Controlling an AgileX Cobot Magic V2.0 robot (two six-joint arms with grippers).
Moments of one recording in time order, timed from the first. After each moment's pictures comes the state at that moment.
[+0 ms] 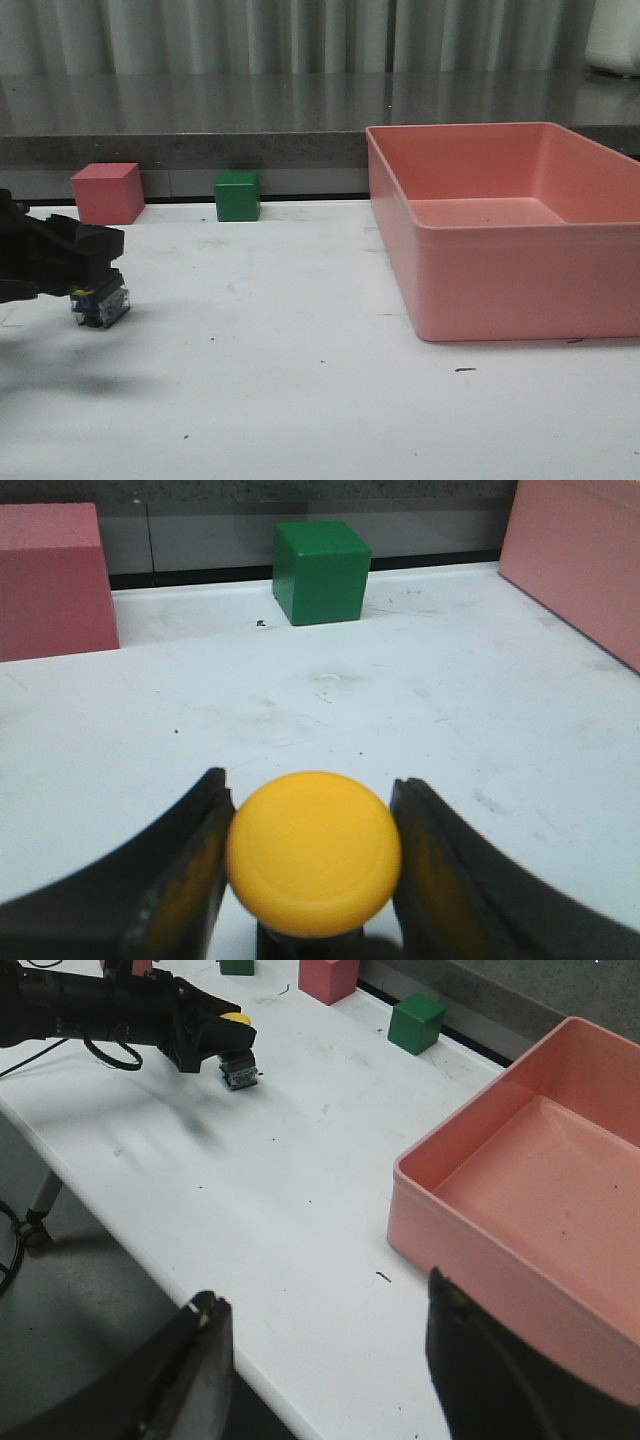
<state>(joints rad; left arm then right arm) -0.25 1.89 -0.41 0.18 -1.14 -0.16 0.76 0.39 -0.70 -0.05 0.85 0.00</state>
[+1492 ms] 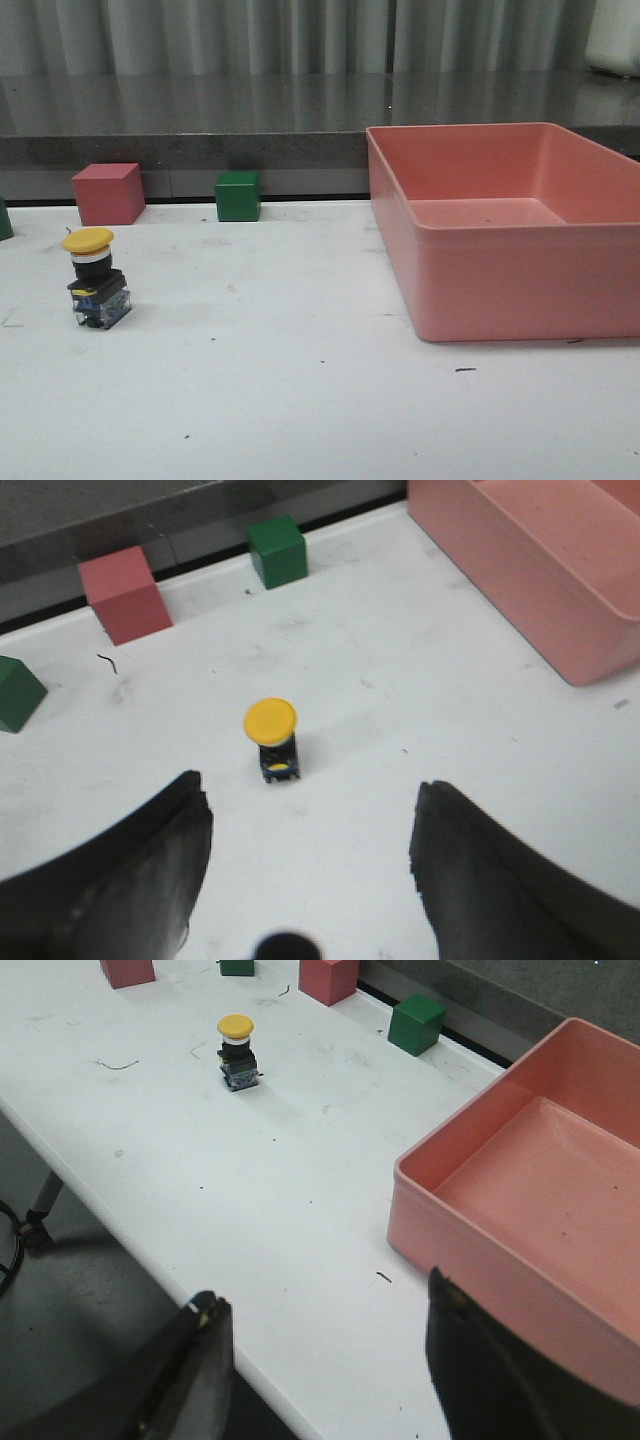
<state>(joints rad) -0.56 0.72 -0.77 0.20 0.74 -0.16 0.76 0.39 -0.70 -0.05 0.85 0.00</state>
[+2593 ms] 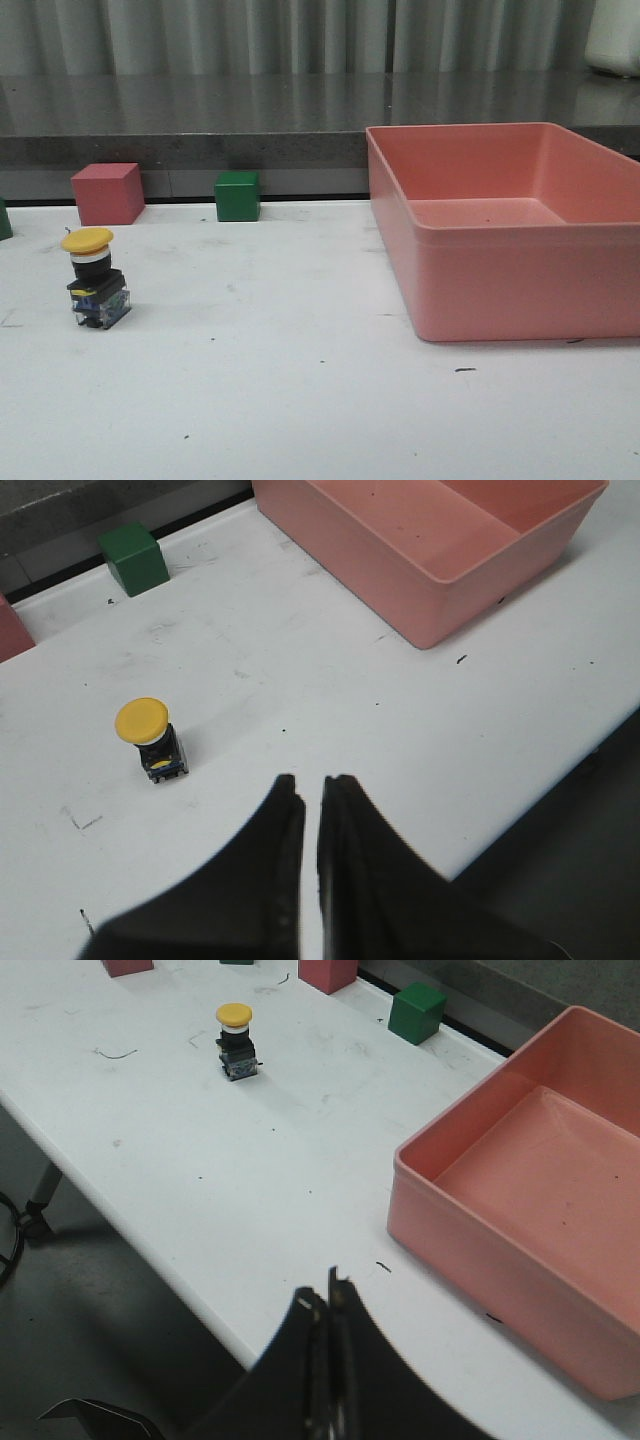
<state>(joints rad) -0.78 0.63 -0.80 0.16 0.85 -0.16 0.76 0.39 -0.70 -0.05 0.87 0.00</state>
